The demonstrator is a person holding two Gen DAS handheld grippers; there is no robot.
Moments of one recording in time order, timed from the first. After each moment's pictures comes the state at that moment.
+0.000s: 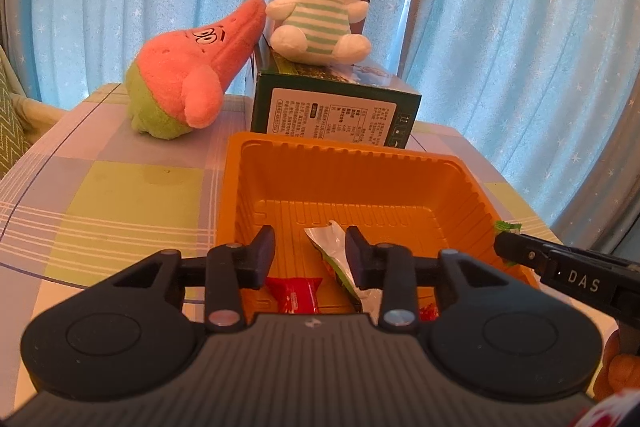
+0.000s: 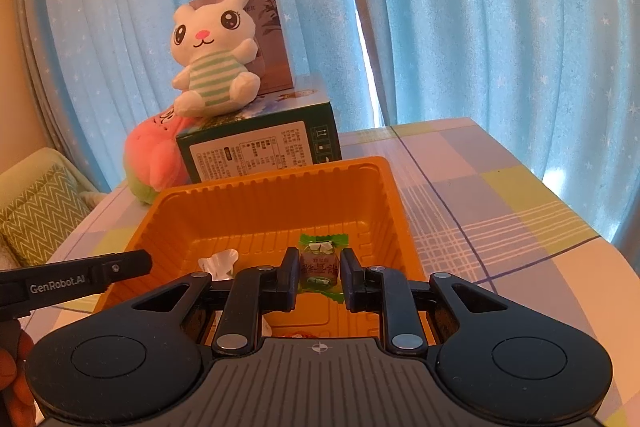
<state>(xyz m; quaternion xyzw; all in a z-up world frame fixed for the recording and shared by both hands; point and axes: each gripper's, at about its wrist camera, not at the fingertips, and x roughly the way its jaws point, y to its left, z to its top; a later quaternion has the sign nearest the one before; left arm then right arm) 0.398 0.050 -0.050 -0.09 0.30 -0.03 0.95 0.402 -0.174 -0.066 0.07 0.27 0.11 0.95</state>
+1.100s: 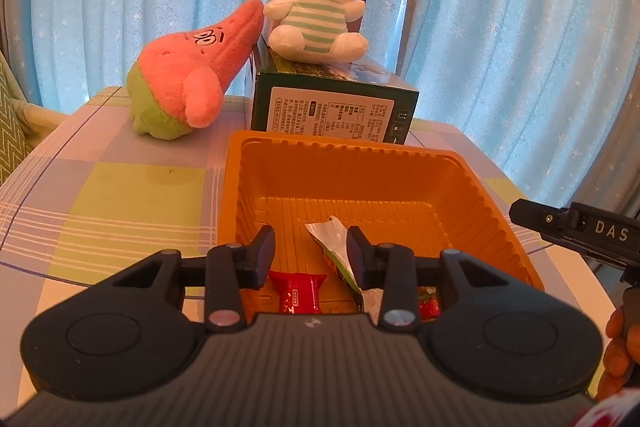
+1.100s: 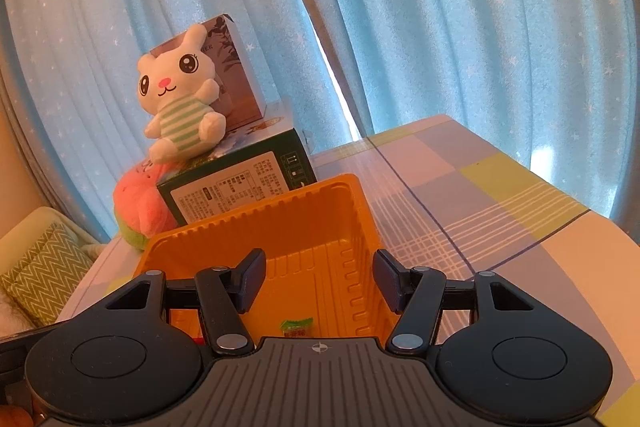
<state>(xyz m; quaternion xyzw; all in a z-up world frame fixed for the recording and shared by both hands) 0.391 0.046 -0.052 -0.08 0.29 -0.03 0.95 0.401 -0.200 -0.060 0.15 0.26 0.09 0.95</state>
